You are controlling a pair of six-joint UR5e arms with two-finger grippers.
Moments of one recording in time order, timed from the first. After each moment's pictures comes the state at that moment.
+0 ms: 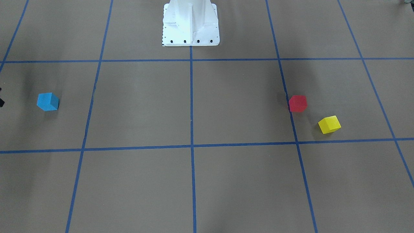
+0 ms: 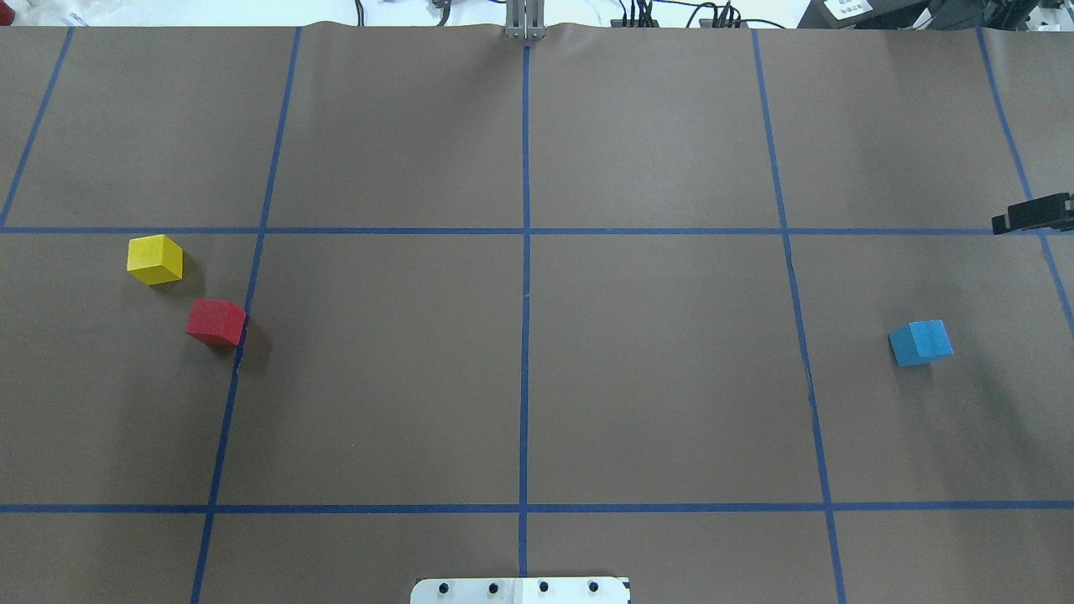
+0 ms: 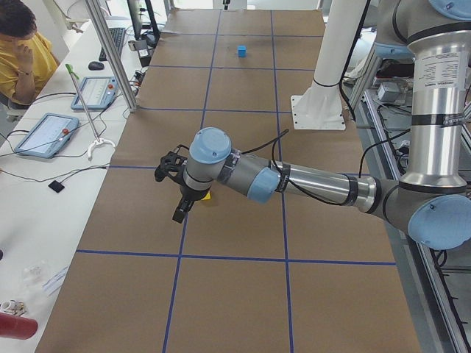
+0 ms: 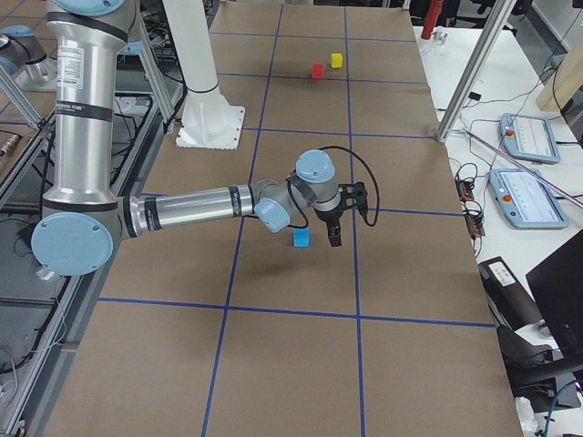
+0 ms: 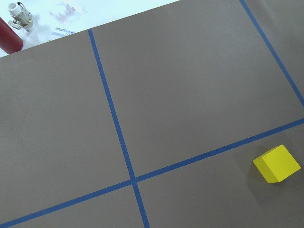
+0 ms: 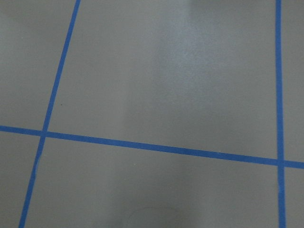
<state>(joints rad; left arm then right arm) -1.59 -1.53 -1.80 -1.87 -2.37 0.01 1.17 -1.70 1.81 -0.97 2.16 0.69</state>
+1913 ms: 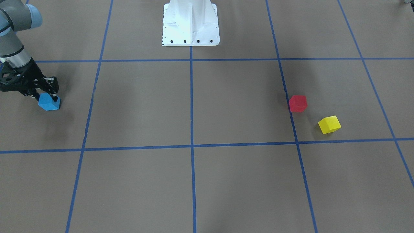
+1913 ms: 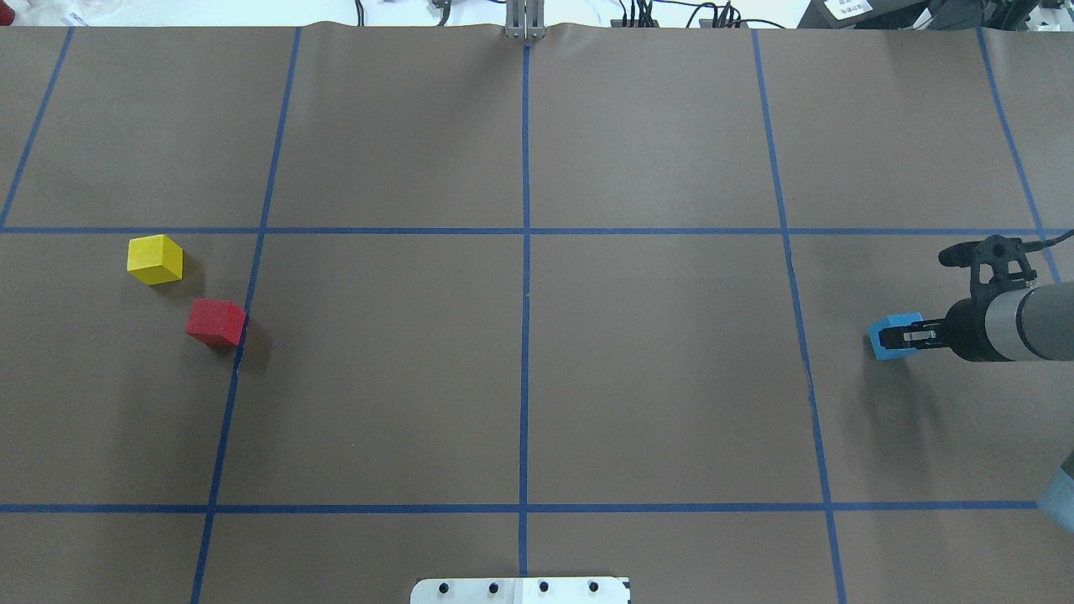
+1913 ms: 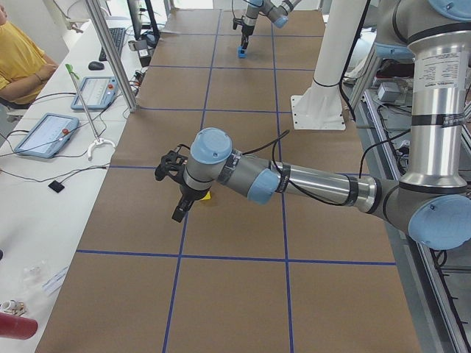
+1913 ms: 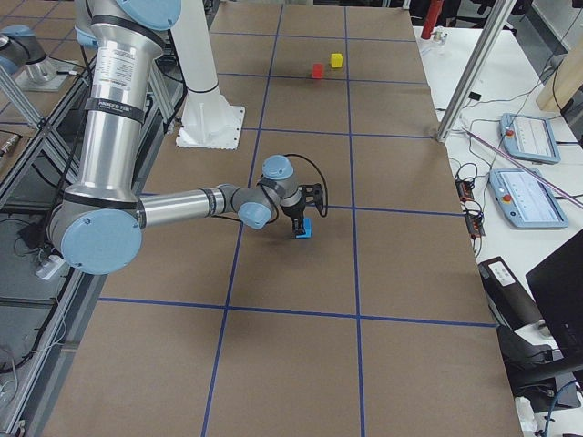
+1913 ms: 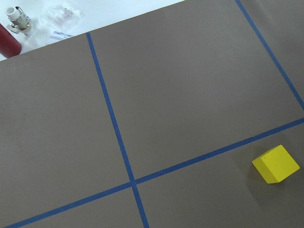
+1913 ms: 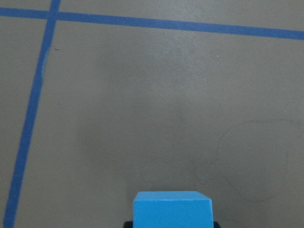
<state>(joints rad) -1.59 -1.52 -1.80 -1.90 -2.37 0.01 0.75 -1.72 1.83 -0.86 1.89 0.97</state>
